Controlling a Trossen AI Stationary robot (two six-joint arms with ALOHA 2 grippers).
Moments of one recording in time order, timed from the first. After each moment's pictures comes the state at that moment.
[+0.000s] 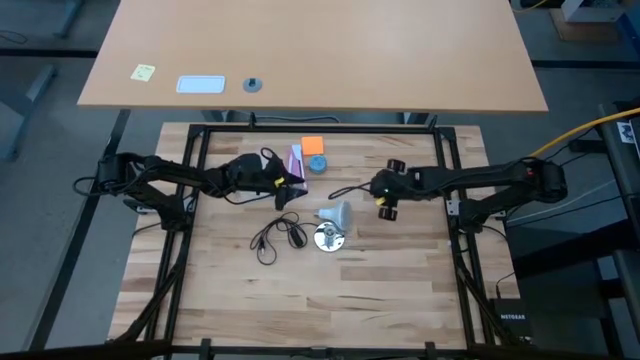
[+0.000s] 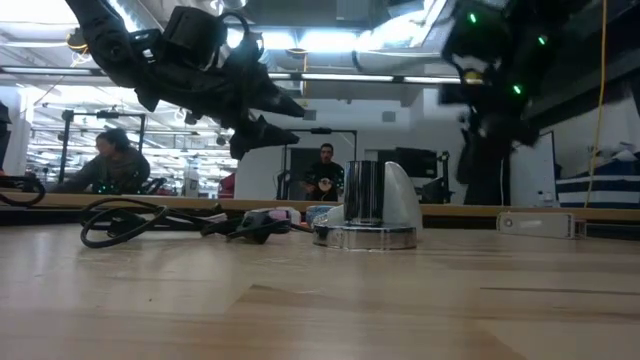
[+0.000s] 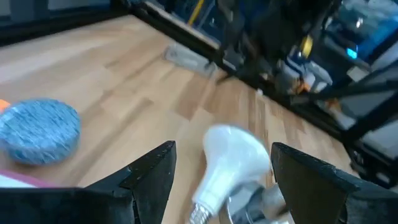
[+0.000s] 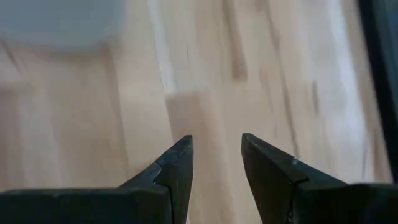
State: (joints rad) left arm 0.27 1.44 0.52 0.63 0.19 -0.42; right arm -0.14 1.29 0.77 -0.57 0.29 -0.11
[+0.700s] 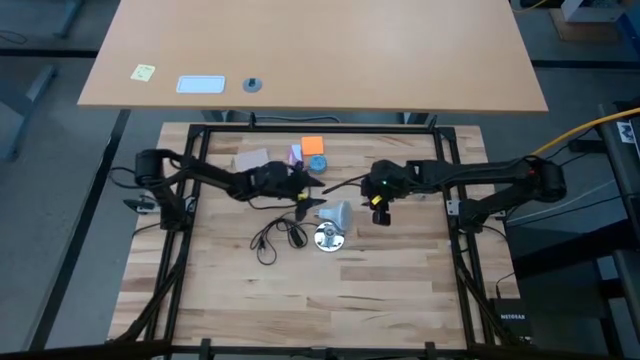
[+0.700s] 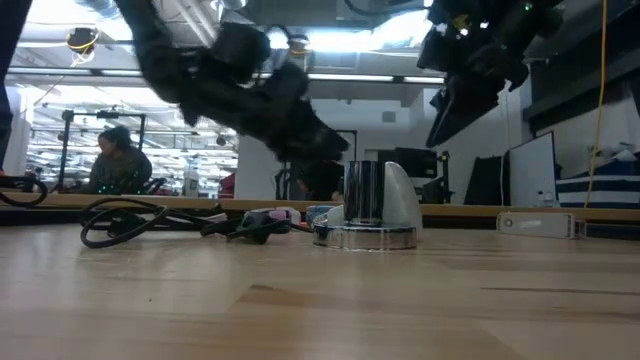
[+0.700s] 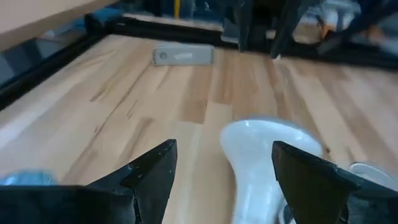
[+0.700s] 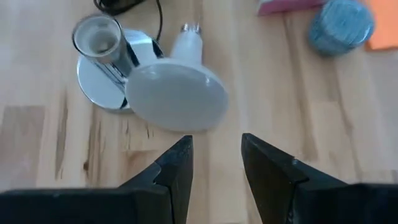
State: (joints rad) left arm 0.22 1.75 0.75 0.65 0.13 -0.02; right arm -0.12 1.30 0.86 -0.53 -0.04 -0.09
